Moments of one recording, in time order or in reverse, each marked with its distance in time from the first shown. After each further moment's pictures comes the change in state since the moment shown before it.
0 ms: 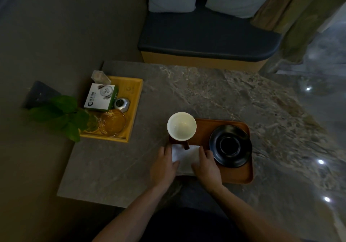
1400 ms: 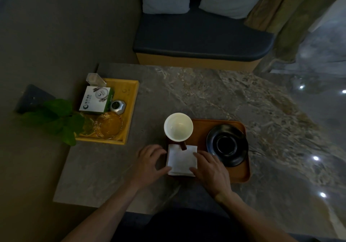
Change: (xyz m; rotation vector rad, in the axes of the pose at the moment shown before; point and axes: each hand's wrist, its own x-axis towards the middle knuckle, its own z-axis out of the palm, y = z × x) left_hand 0.016 -0.056 -0.036 0.149 -0.029 0.421; right_hand -0.023 0.016 -0.018 -0.297 0.158 -0.297
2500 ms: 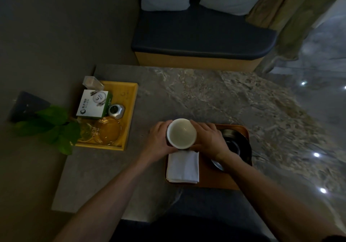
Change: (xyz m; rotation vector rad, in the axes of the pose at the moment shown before) left_hand 0.096 0.030 -0.036 -0.259 -0.006 -0.137; right_hand 0.114 0.004 -0.053 0.121 -0.120 -0.052
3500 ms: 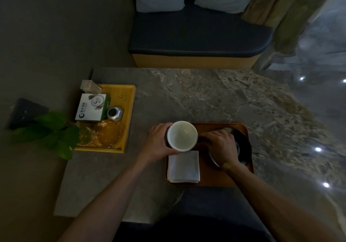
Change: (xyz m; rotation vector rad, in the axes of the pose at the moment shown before) left_hand 0.001 0.000 -0.006 0.048 -0.071 0.027; right_hand -0.031 0.018 0.007 -0.059 0.256 0.078
